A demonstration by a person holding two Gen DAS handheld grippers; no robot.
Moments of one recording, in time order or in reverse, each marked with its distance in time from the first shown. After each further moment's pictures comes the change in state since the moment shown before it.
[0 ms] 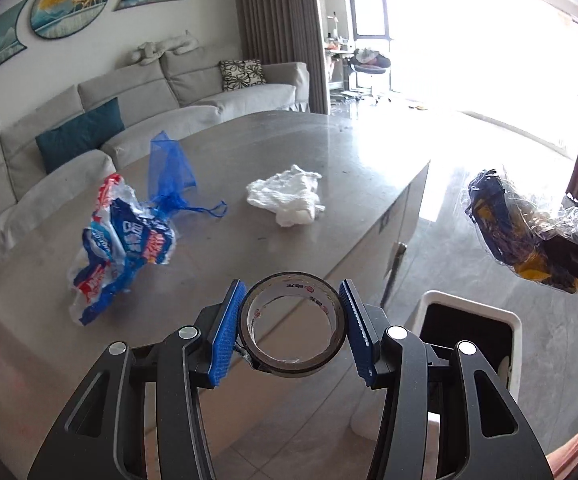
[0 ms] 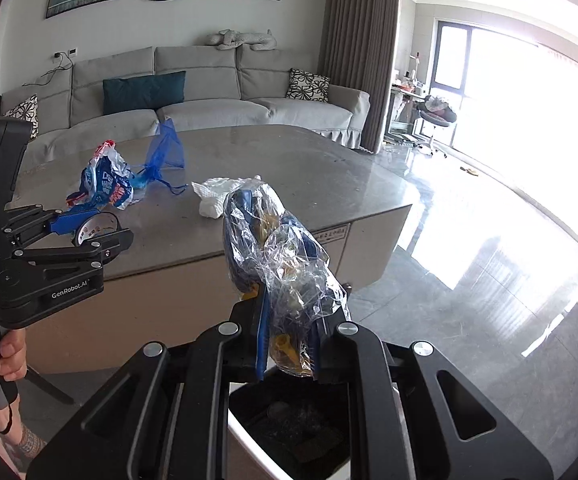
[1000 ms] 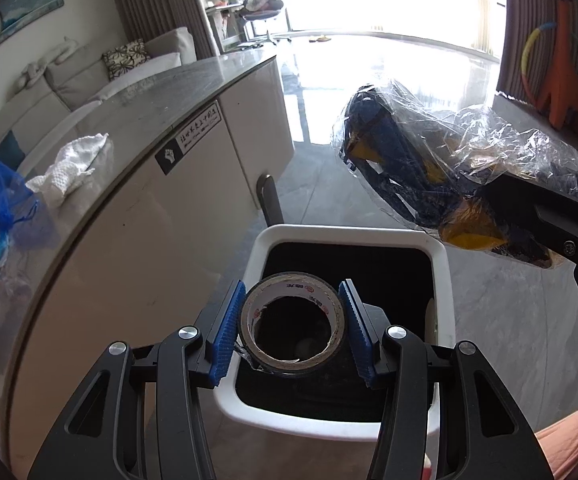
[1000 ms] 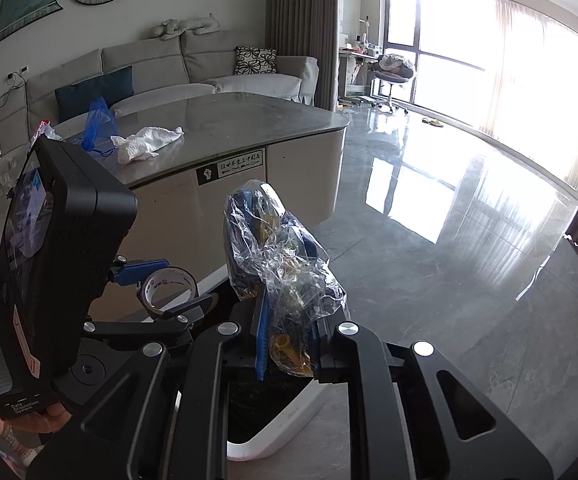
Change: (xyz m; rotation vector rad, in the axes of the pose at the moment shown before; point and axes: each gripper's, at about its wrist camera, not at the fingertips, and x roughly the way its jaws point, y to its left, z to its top) left arm 0.069 -0.178 -0.052 0.285 0.169 -0.179; right arm 0.014 -0.077 -0.084 0.142 0.075 -0.070
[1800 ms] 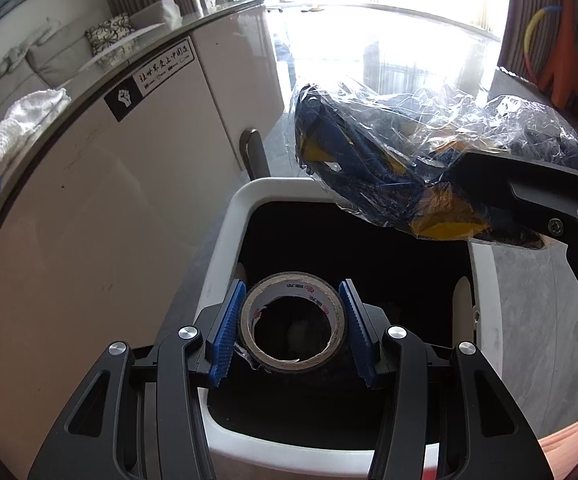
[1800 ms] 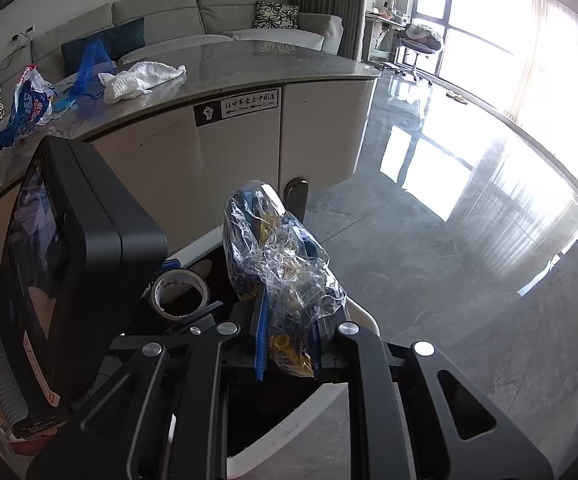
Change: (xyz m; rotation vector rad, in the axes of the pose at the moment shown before) left arm 0.072 -0.003 -0.015 0.008 0.114 -0.034; right arm 0.069 0.001 -0.006 -0.090 0.165 0.036
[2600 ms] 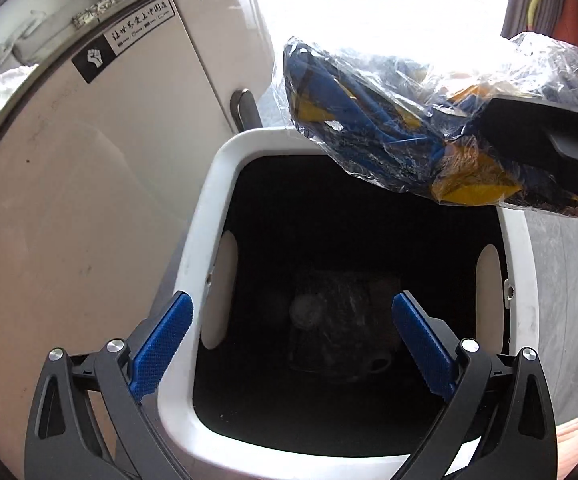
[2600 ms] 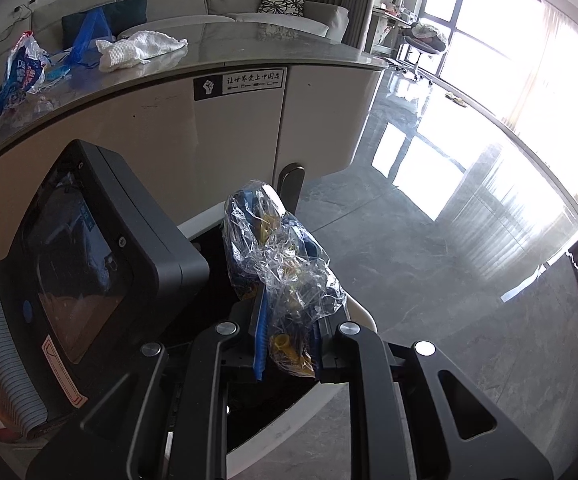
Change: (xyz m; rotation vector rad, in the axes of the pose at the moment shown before) left arm 0.028 -0.003 0.002 0.035 0.091 0.008; right arm 0.016 0.007 0.002 -0.054 0.044 -0.046
